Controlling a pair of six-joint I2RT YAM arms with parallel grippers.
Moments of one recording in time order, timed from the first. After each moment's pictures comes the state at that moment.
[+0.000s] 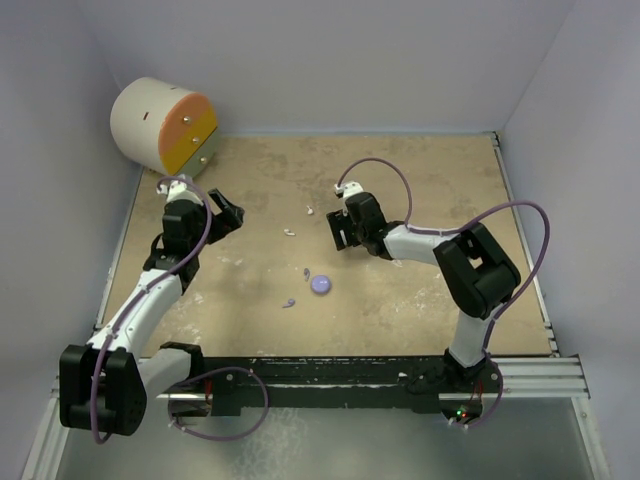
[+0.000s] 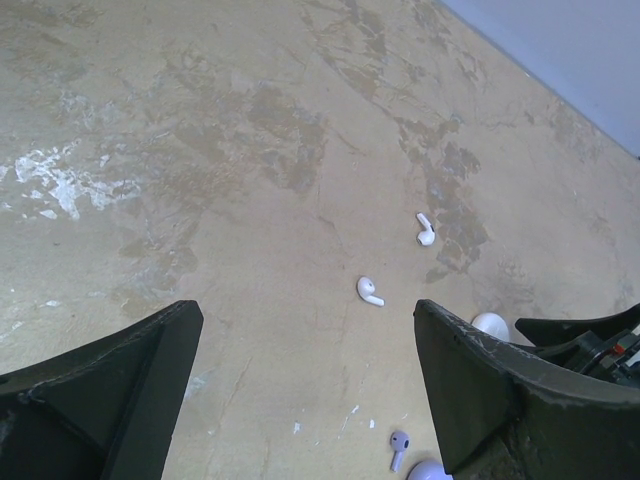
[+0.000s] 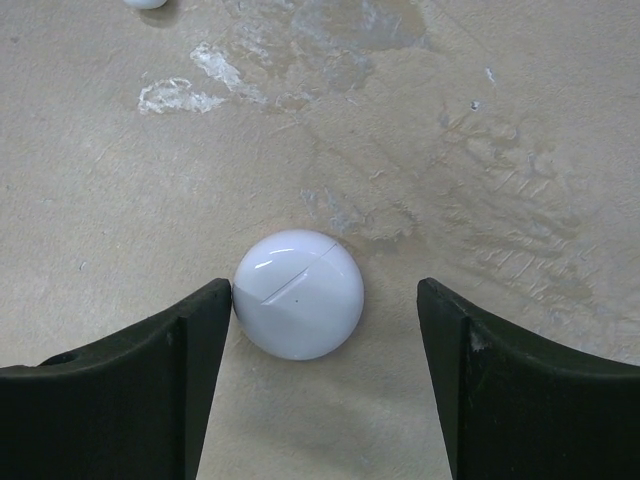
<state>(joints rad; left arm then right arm) -0.12 1.07 0.63 0.02 0.00 -0.62 0.60 1.83 1.00 0.09 0.18 0.10</state>
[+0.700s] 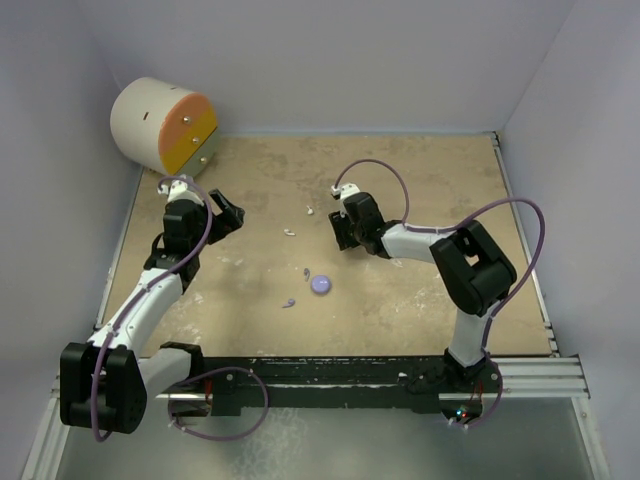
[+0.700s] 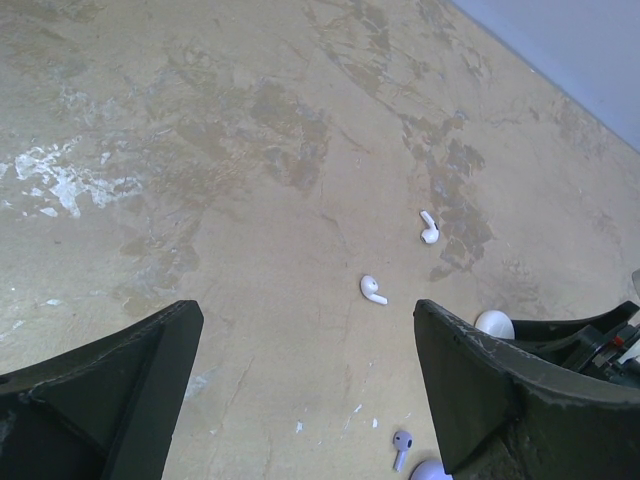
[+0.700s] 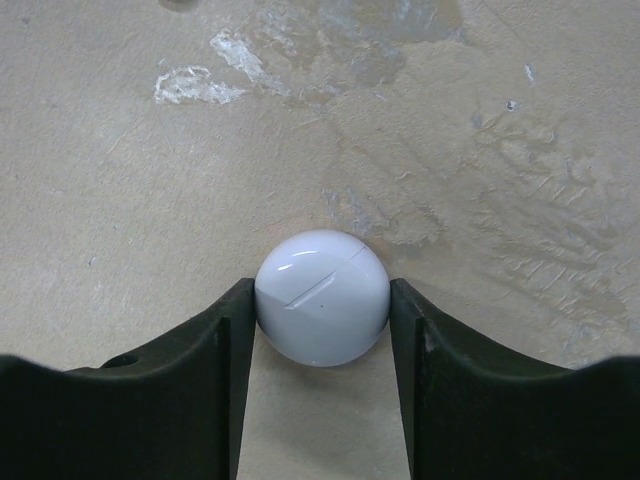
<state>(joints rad) -0.12 1.08 0.63 0.02 0.00 -0.62 0.60 1.86 1.02 0.07 0.14 0.09</state>
